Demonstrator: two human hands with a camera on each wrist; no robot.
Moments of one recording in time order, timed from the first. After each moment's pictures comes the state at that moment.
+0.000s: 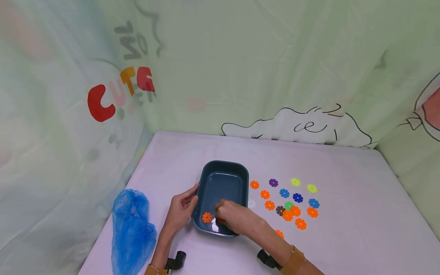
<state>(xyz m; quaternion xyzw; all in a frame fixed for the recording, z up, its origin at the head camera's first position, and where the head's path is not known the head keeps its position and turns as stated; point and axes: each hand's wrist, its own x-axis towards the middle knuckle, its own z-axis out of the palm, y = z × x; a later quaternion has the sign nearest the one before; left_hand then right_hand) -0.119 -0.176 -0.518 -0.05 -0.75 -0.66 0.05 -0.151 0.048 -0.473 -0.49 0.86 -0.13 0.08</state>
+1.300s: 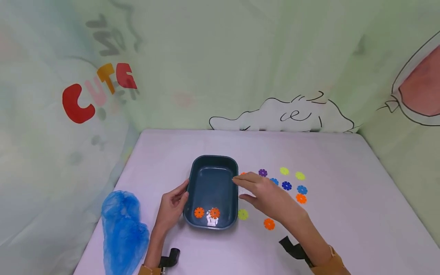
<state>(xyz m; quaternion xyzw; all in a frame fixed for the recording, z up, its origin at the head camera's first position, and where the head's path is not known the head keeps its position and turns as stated) -0.117 -0.178 -0.517 -0.03 -0.76 -0.64 0.04 -0.134 0.137 -0.397 -0.39 0.89 -0.21 -0.09</state>
